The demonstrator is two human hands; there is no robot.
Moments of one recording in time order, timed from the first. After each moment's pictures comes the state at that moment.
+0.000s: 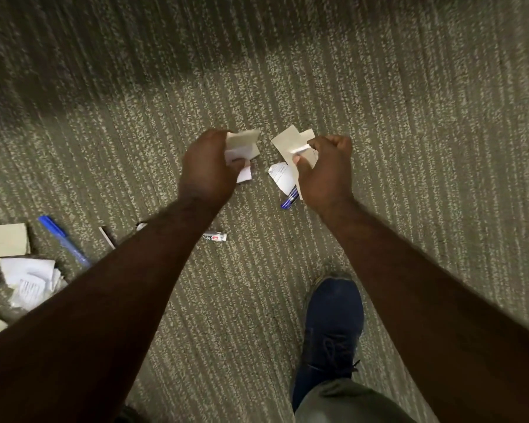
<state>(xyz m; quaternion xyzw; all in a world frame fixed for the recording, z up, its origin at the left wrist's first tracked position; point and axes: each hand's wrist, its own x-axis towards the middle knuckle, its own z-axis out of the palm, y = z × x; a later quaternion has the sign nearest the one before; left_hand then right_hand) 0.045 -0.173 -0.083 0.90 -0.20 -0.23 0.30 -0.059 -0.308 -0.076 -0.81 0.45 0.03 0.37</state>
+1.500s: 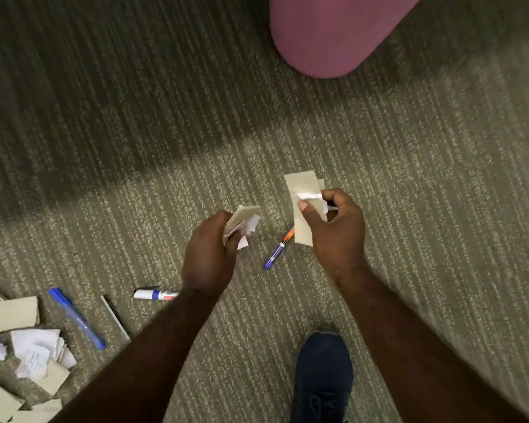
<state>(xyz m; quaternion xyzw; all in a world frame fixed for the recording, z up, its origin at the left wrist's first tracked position) 0.015 -0.185 -0.058 0.89 -0.23 -0.22 0.31 -0.073 -0.347 -0.035 -0.68 0.52 -0.12 0.50</state>
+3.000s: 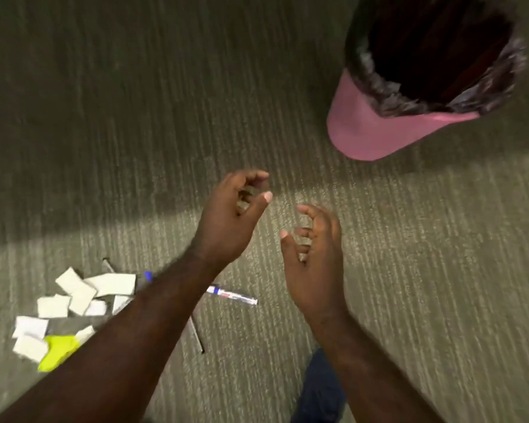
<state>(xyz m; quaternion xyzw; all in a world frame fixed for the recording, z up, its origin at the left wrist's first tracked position) 0.114 -0.180 0.152 0.81 -0.13 -0.24 0.51 -0.001 -0.264 0.144 -0.79 0.34 -0.12 0.50</state>
